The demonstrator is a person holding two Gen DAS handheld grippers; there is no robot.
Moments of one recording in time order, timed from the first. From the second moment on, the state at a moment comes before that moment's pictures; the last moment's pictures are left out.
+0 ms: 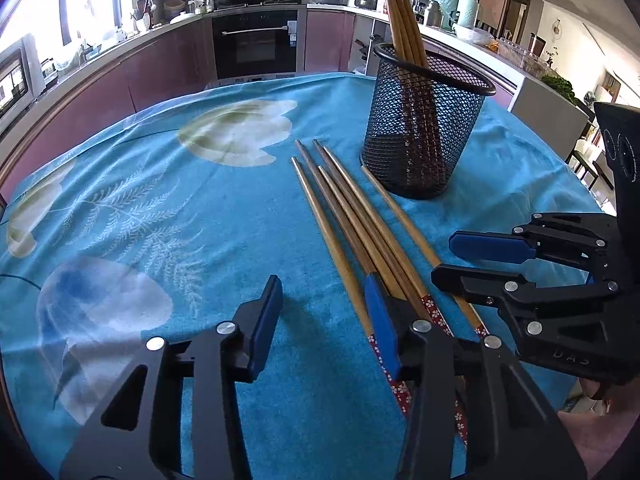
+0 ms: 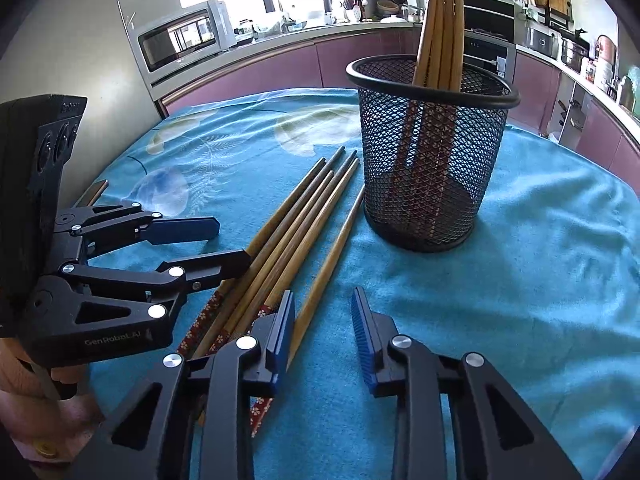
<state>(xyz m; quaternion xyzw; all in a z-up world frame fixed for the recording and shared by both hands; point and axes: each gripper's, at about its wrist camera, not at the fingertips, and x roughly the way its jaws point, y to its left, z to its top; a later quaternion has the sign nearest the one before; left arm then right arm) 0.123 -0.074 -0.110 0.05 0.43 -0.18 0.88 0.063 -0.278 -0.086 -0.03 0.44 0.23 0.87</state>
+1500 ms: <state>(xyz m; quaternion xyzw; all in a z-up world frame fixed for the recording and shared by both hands) 0.127 -0.075 -0.116 0.02 0.44 -0.21 0.87 0.074 -0.274 -0.086 -0.02 0.45 0.26 0.86</state>
